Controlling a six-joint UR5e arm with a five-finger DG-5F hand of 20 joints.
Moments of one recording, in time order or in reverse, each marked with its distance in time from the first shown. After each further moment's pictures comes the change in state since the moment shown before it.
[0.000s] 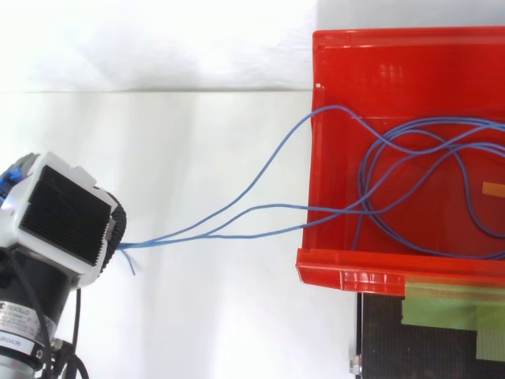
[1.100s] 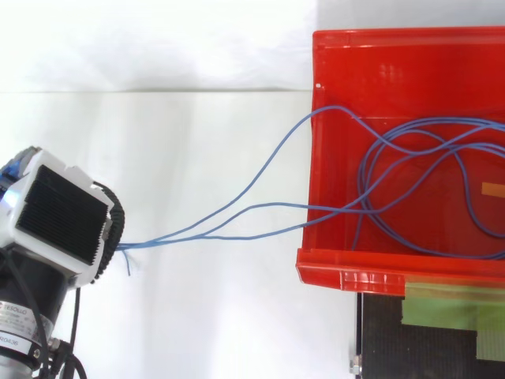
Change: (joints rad) arm 0.001 0.001 0.000 0.000 -0.007 0.001
